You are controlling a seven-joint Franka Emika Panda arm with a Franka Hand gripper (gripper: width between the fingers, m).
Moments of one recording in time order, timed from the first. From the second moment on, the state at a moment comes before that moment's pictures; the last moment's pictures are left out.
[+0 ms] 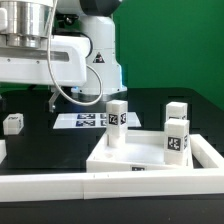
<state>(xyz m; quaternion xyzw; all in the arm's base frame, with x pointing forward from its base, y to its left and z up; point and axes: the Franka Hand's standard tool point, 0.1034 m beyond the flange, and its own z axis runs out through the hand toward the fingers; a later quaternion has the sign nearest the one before) 0.526 -0.151 0.093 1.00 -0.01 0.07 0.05</state>
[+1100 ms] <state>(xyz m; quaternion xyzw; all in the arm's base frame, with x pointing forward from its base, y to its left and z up) 0.438 -0.178 0.072 1.00 0.03 0.04 0.05</state>
